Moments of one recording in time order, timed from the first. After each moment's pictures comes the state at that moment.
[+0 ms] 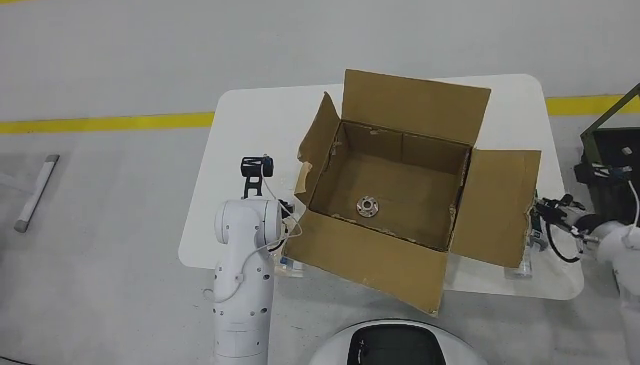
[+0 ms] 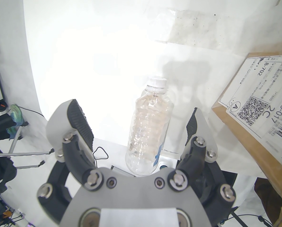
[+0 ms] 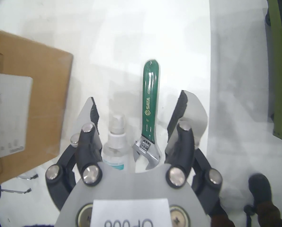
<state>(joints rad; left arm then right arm) 0.98 -1.61 -1.45 -1.60 1.76 0.01 -1.39 -1.47 -1.26 1.97 -1.78 -0.71 -0.10 0.82</state>
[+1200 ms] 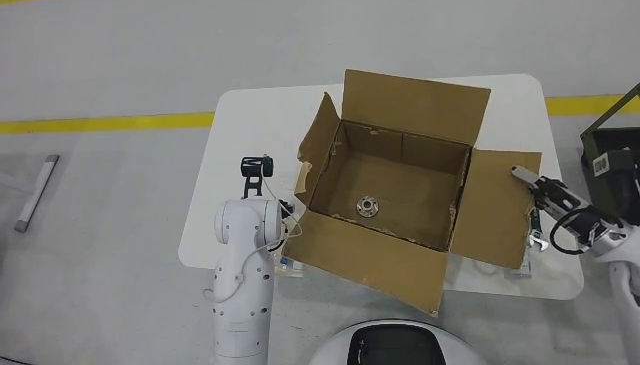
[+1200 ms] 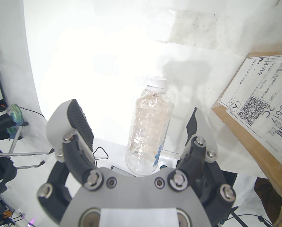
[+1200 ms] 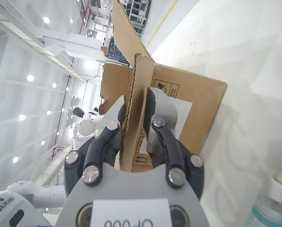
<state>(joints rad) 0.98 -1.61 -1.45 -1.60 1.76 0.01 -1.39 -1.44 -1.24 1.92 -1.66 0.14 -0.28 0.87</state>
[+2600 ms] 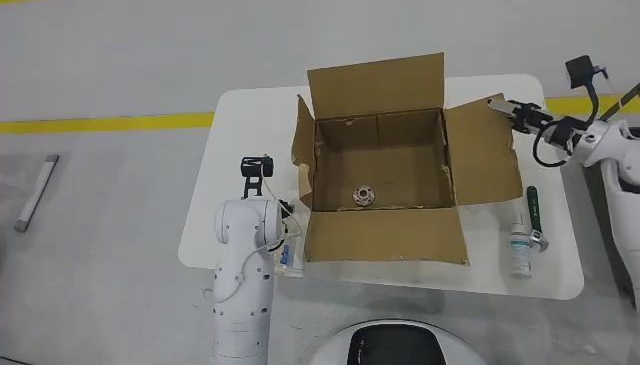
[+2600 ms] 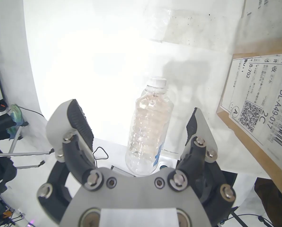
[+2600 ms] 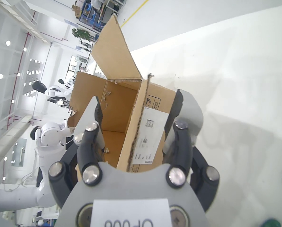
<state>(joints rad) 0.98 -1.61 -1.45 -1.60 1.76 0.01 -1.39 -0.89 -1.12 1.74 -1.29 -0.16 -0.34 1.00</state>
